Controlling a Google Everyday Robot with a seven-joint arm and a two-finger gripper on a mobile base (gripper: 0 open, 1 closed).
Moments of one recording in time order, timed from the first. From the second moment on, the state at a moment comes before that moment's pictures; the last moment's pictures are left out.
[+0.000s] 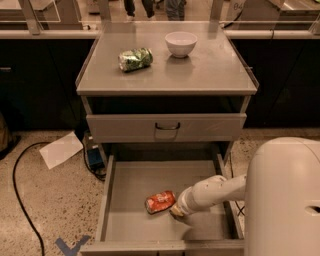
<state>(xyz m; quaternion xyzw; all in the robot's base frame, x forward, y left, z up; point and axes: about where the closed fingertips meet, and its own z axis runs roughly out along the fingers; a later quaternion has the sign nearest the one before) 0.536 -0.074 0.358 -0.42 0.88 0.12 0.19</state>
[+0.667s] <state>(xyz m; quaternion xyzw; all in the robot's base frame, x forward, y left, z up) 0.536 -0.074 0.358 -0.42 0.88 0.12 0.19</state>
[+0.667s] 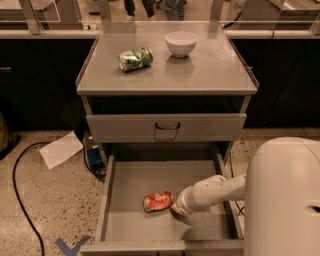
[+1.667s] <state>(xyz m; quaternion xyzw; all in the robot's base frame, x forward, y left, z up) 0.536 -0.074 0.358 -0.42 0.88 0.12 0.19</state>
